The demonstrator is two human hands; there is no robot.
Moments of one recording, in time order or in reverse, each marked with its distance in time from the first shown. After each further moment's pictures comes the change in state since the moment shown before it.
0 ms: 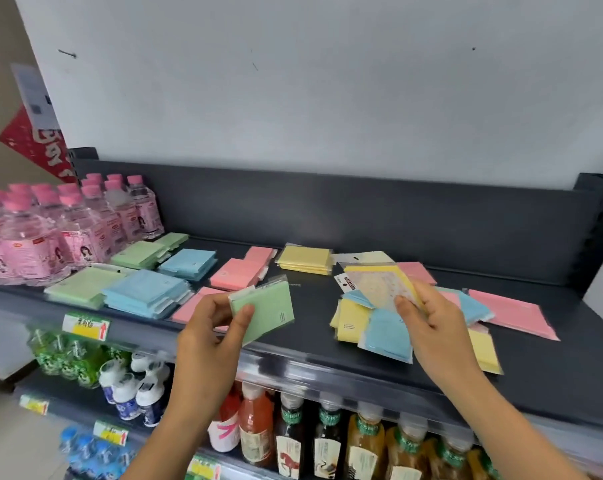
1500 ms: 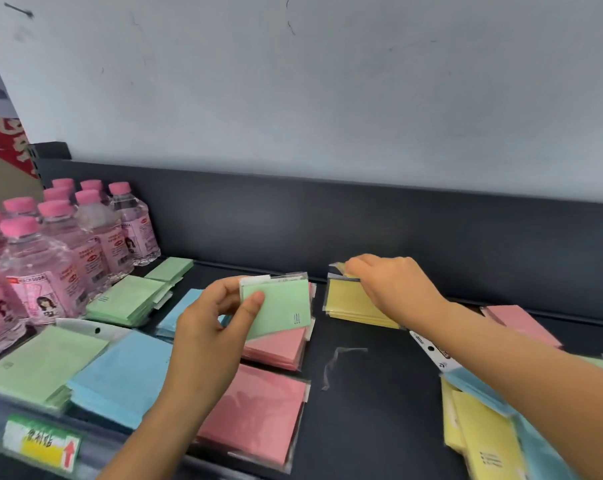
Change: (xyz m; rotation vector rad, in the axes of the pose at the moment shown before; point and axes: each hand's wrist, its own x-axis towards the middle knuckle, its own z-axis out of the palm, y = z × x) left_hand 0.166 -0.076 -0.010 -0.030 -0.098 -0.055; right_hand 0.197 0.038 0.150 -1.030 -0.354 -0.494
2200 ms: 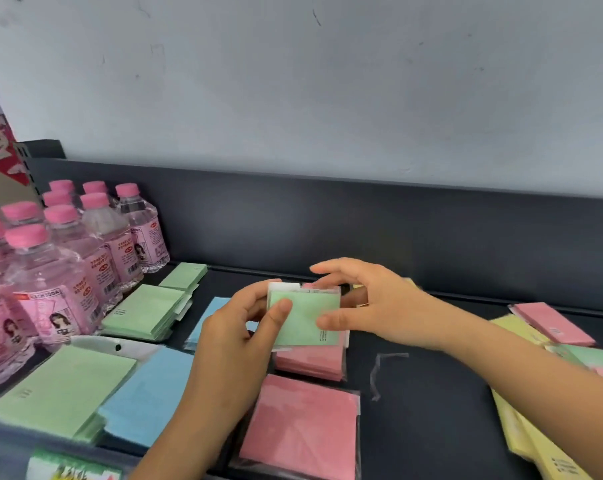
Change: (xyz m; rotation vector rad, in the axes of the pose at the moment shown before) left_hand 0.019 -0.015 -0.024 -0.007 -0.144 0.114; right_hand 0.023 -0.076 -0.045 1.099 -0.320 0.230
